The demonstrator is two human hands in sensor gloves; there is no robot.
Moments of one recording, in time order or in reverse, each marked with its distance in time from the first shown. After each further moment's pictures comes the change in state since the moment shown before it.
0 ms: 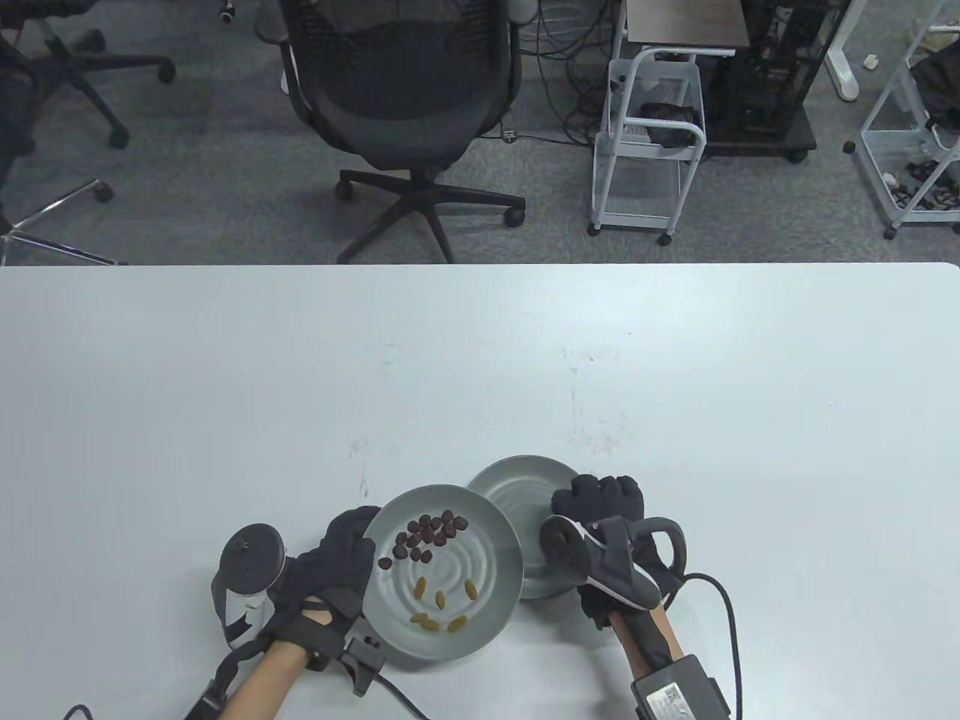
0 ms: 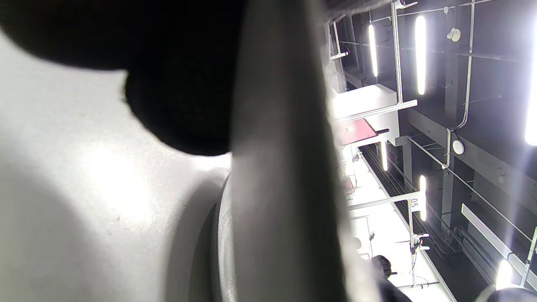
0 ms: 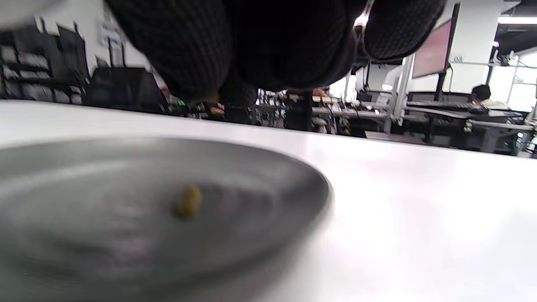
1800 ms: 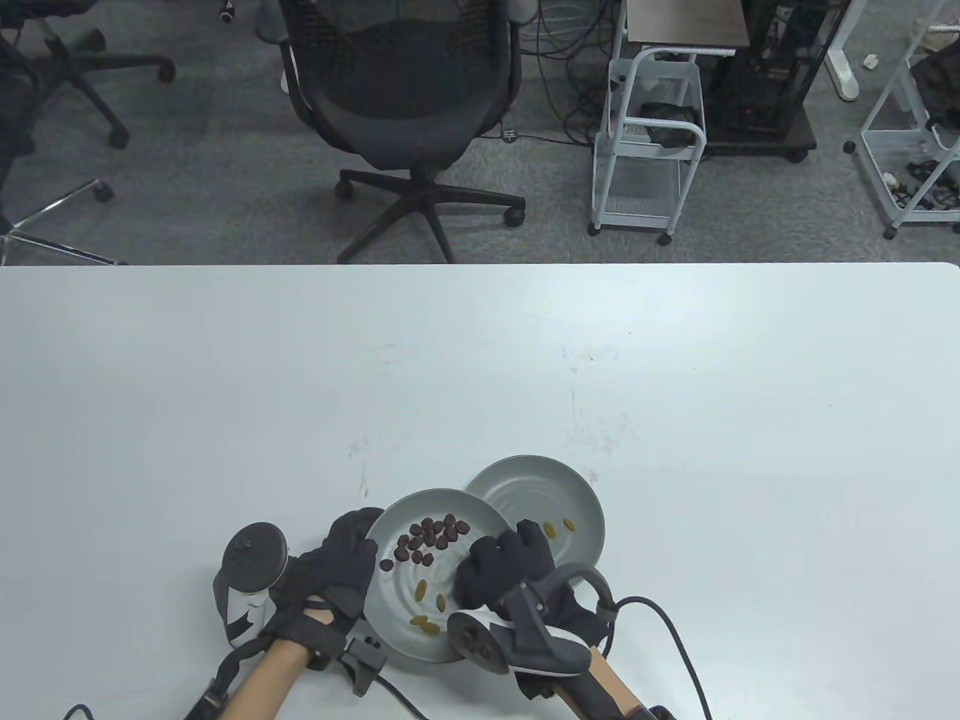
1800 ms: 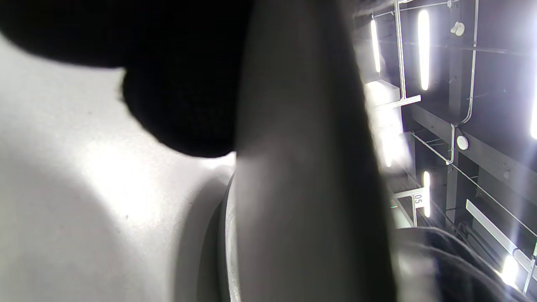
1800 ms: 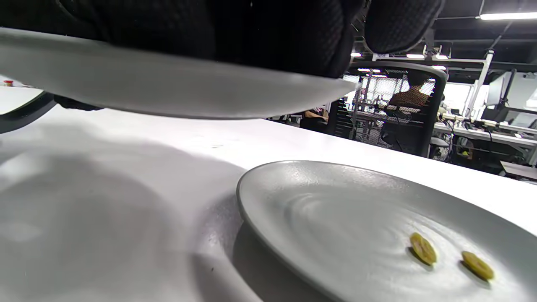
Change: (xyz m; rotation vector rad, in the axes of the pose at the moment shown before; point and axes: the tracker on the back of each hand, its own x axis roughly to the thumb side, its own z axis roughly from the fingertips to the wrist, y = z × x) left_hand -0.002 -0.001 -0.002 -0.010 0.007 -0.012; right_hand 0.103 -0.030 0.052 -0.032 -0.403 0.023
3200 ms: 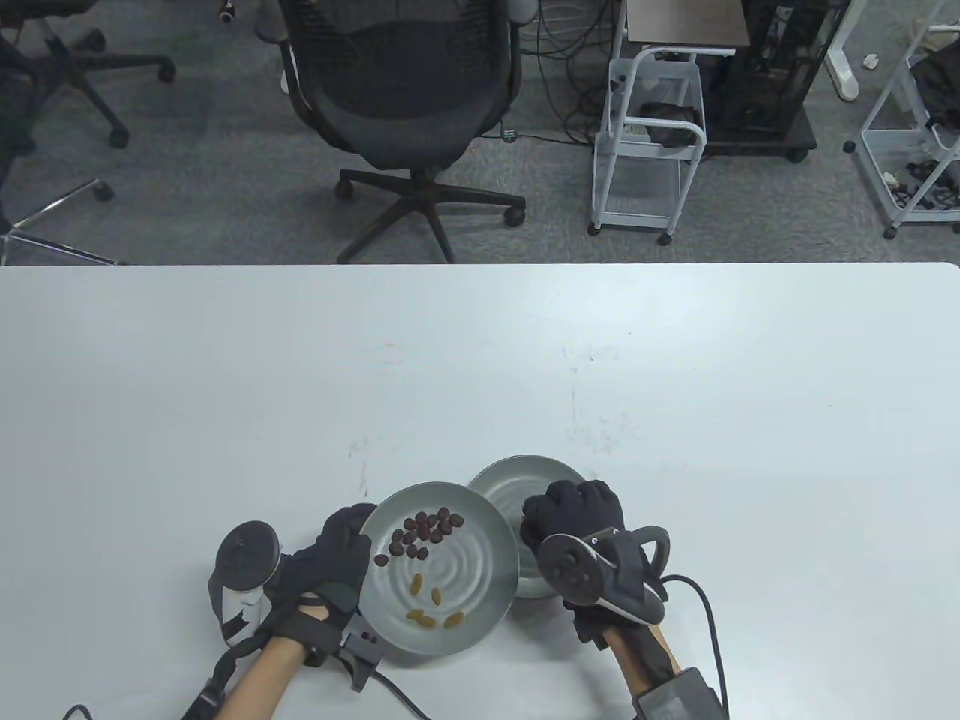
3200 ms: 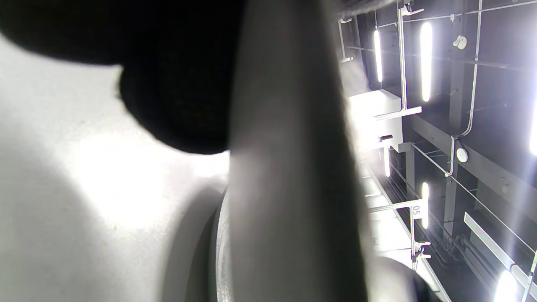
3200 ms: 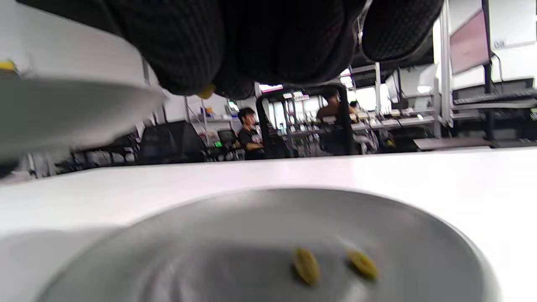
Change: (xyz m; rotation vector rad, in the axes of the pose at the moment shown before) left_hand -0.001 0.005 0.000 0.020 0.009 0.038; right_hand -0.098 0.016 0.000 -0.104 0.300 -0.228
